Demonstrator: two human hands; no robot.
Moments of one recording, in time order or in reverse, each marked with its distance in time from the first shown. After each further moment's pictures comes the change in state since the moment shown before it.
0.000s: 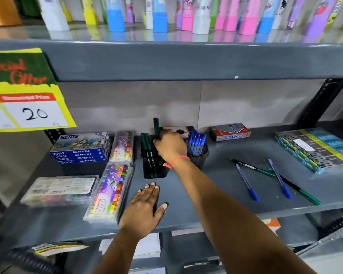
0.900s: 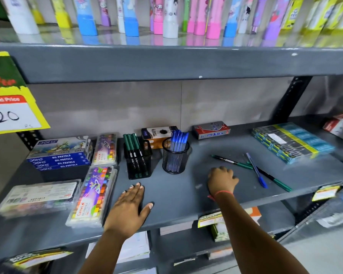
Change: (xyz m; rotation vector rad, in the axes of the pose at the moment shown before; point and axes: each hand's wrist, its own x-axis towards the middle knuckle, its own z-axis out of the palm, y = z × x) left_hand -0.001 0.002 -0.001 0.004 -0.032 -0.007; right_hand -0.074 0.175 -0.029 -0.458 0.023 0.569
